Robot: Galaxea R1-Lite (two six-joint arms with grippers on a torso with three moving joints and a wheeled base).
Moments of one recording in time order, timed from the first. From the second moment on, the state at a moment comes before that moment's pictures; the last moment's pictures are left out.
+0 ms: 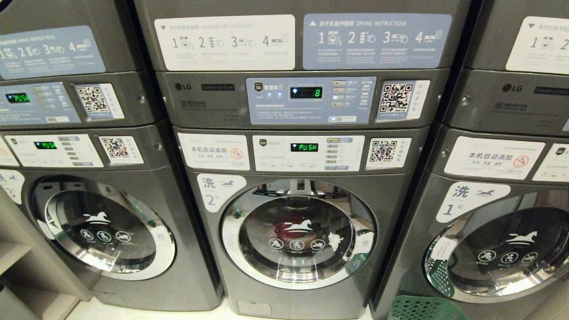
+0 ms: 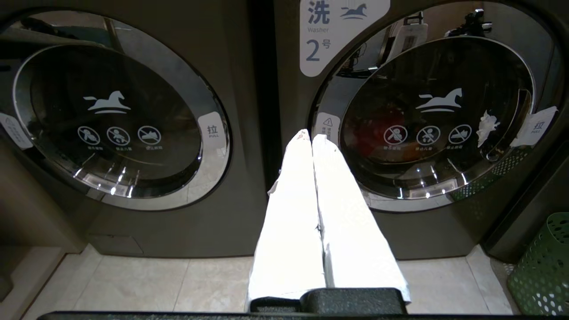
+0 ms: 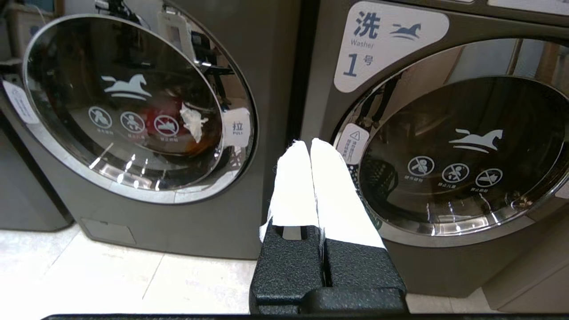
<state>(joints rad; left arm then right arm) 0.01 0.00 0.00 0.01 -0.02 0.05 0.00 0.00 0.00 0.00 0.01 -0.09</state>
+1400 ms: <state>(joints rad) 0.01 0.00 0.00 0.01 -0.02 0.05 0.60 1.57 -0.98 -0.38 0.12 -0.37</state>
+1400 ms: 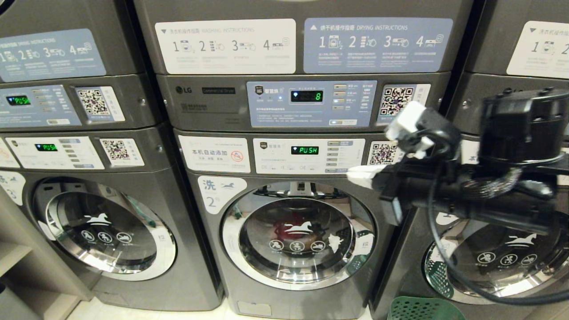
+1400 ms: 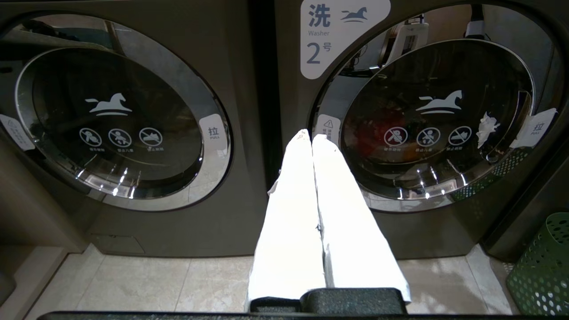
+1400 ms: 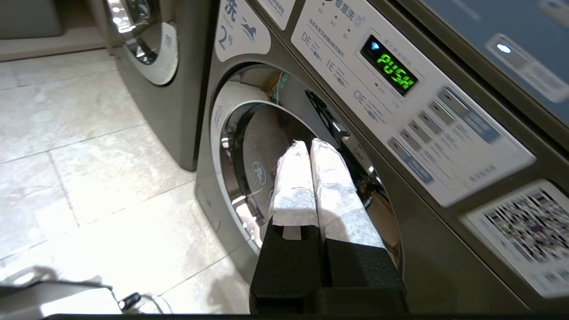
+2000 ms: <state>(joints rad) 0.01 0.00 0.00 0.01 -0.02 0.05 0.45 1.73 -1.01 -0.51 -0.04 -0.24</state>
